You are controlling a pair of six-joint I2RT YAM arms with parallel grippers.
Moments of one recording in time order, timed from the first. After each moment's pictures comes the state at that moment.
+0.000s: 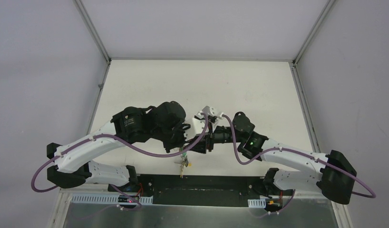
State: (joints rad) left arm -1.19 1.19 1.50 -1.16 0.07 0.11; right arm 1.03 1.11 0.64 0.52 -0.65 0.36
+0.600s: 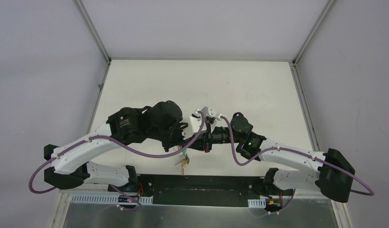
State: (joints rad) left arm -1.19 1.16 1.50 -1.14 0.05 0.11; right arm 1.04 1.14 0.64 0.56 -0.62 0.35
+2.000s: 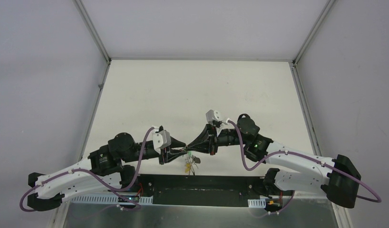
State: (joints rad) left arm -1.19 0.47 0.64 -0.19 0.12 -0.01; right arm 1.04 1.04 0.62 0.50 -0.68 0.30
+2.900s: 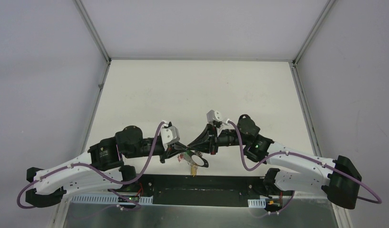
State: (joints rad) left arm -1.19 0.61 0.81 -0.39 0.11 -0.03; right arm 1.04 1.03 0.61 0.48 -0.65 0.29
